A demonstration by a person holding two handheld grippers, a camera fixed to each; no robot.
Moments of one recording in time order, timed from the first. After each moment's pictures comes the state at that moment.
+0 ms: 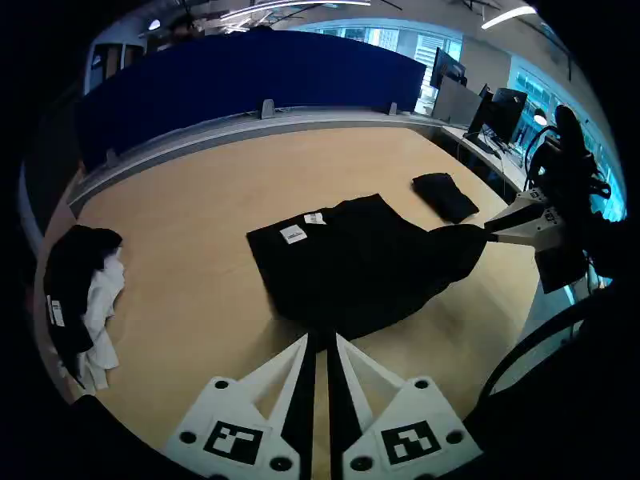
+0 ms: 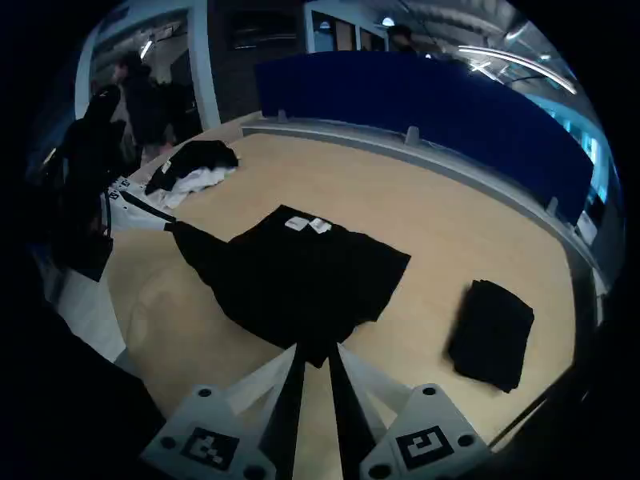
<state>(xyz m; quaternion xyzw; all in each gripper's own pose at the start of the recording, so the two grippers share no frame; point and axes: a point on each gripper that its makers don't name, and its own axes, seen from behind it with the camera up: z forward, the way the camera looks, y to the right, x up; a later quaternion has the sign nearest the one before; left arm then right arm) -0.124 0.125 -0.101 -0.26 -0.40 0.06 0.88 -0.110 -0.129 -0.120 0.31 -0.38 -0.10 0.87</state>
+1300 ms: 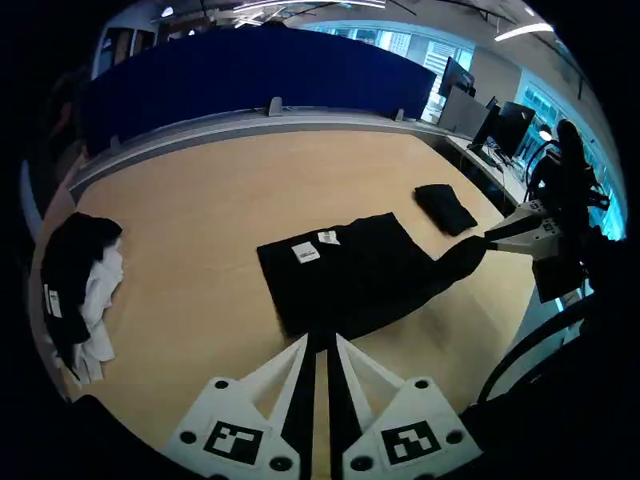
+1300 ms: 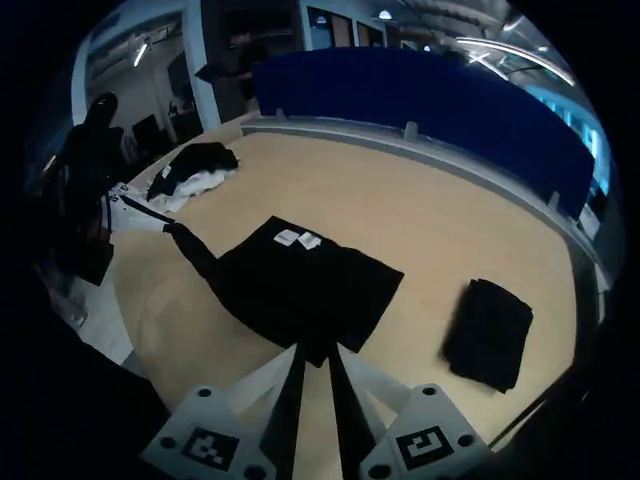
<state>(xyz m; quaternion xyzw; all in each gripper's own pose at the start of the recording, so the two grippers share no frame) -0.115 0.124 -0.094 -0.25 -0.42 0.03 0.87 -0.103 -0.124 -0.106 0.31 -0.40 -0.09 0.86</state>
